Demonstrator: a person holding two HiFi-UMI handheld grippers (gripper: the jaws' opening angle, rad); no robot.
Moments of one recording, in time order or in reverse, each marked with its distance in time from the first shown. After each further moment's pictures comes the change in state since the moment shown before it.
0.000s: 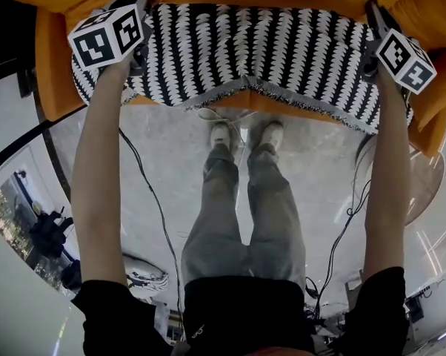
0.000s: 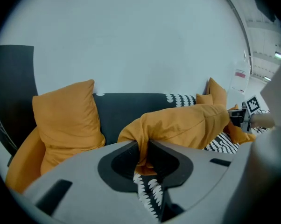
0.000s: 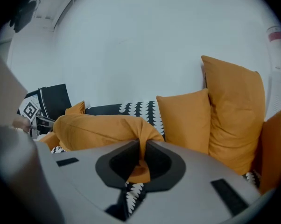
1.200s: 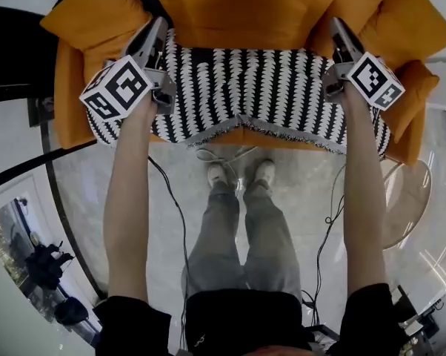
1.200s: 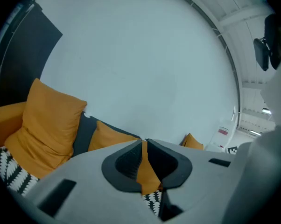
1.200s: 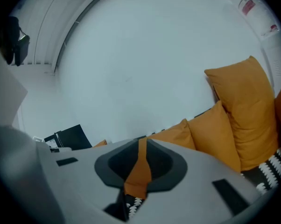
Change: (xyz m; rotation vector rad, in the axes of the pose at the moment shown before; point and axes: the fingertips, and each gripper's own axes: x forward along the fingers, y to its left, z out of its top) left arm -0.103 -0.048 0.119 -0.361 -0.428 -0.224; right arm -0.054 0.075 0.120 0.270 -0.264 0.190
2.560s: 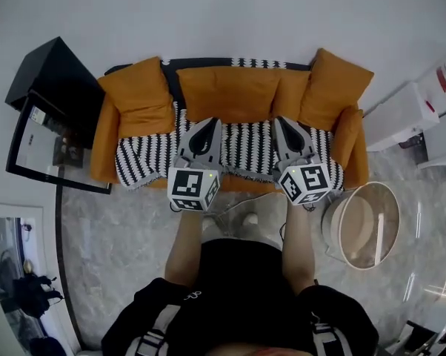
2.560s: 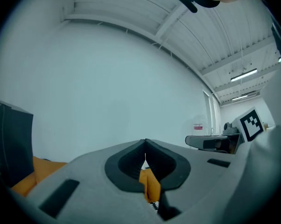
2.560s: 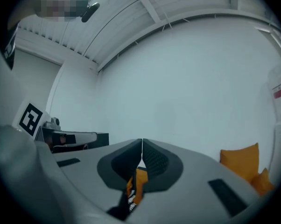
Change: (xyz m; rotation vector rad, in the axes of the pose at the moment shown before) left arm -0.243 -0.320 0.106 0.458 -0.222 -0.111; right arm -0.280 0.304 0.132 -0.422 -0.221 0.127
